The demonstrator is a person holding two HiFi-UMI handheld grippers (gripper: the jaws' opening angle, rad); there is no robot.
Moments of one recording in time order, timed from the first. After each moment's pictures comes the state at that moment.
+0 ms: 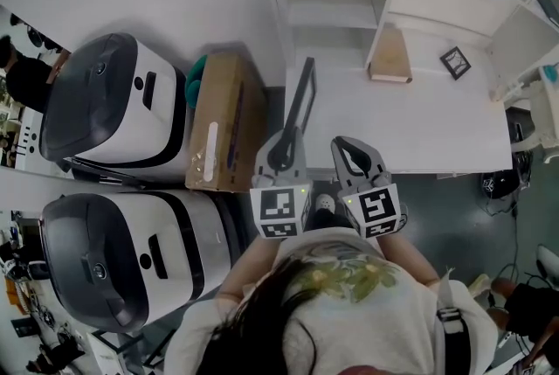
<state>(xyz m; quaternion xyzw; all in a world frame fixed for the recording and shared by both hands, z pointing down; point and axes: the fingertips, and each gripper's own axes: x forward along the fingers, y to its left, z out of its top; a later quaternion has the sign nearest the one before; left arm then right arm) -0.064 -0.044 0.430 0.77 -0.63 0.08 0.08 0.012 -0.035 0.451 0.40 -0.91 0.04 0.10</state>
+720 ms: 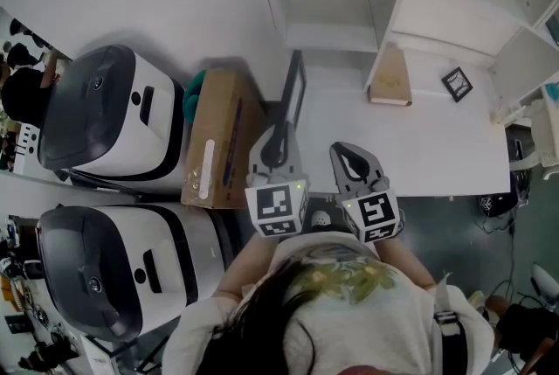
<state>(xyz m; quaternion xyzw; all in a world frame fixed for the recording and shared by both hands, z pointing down) -0.077 -0.113 0.411 0.74 -0.67 0.05 0.05 0.015 -0.092 0.451 0.39 -0.92 0.04 0.09</state>
